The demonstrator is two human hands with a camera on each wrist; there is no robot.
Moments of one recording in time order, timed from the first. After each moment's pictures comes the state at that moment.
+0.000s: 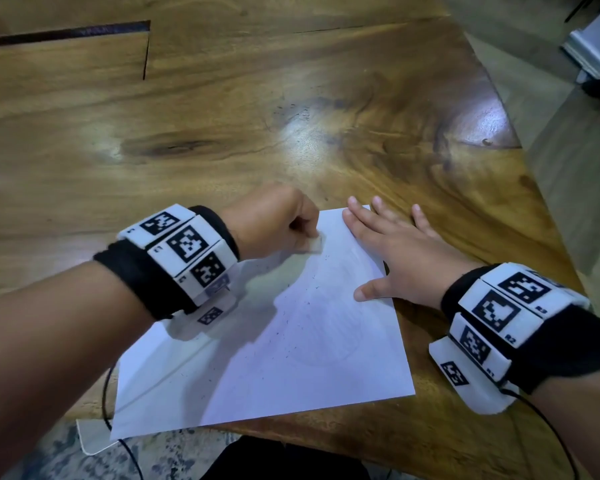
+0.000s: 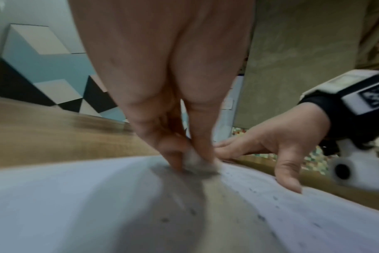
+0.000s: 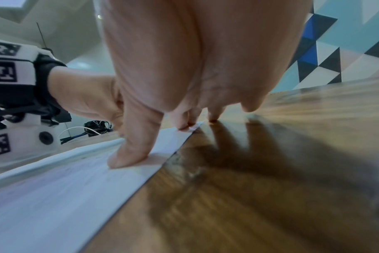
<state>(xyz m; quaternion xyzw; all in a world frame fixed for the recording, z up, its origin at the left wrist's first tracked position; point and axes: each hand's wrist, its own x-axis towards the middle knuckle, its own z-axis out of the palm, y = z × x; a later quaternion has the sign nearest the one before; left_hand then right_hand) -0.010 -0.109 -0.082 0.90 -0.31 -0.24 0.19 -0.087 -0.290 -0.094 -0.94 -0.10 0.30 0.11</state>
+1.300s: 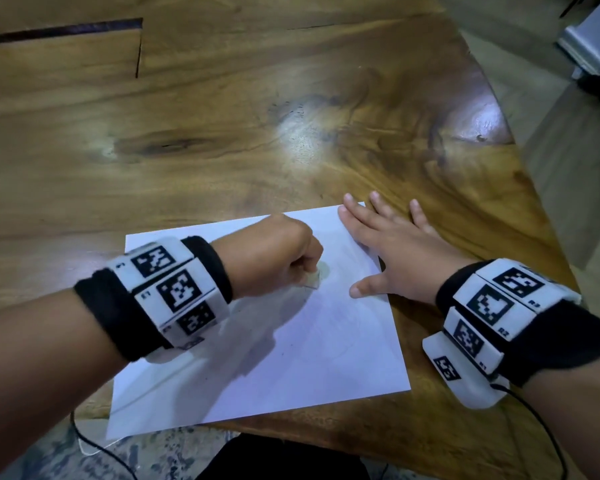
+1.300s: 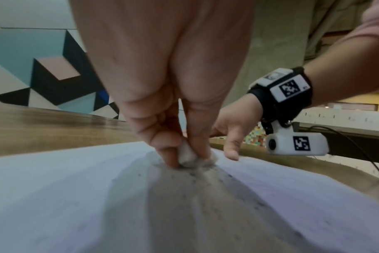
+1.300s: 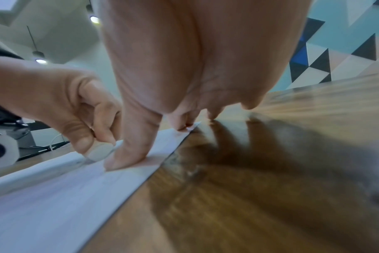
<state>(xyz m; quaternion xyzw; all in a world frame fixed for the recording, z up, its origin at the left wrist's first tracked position) -0.038 -0.106 -0.085 0.87 -0.39 -0.27 0.14 -0.088 -0.291 -0.094 -0.95 -0.09 0.29 0.11</state>
